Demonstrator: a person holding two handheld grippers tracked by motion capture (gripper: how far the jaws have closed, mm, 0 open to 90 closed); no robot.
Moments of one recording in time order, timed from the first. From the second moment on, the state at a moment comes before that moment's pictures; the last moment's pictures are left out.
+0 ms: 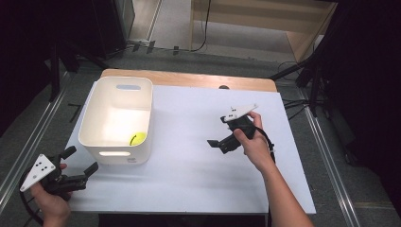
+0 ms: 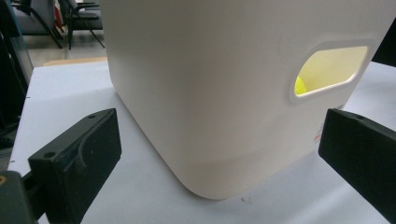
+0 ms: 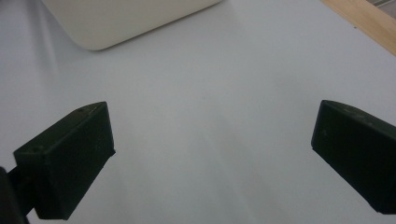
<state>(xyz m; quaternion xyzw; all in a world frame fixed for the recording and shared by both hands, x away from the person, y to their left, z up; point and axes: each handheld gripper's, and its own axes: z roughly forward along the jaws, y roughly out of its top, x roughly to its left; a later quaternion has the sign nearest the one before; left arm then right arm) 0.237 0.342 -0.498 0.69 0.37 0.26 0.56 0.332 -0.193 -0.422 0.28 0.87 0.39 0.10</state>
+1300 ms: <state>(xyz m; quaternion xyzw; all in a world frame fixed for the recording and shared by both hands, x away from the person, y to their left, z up) 0.236 0.341 -0.498 0.69 0.37 0.27 0.56 0.265 -0.302 -0.491 0.39 0.78 0.46 0.13</state>
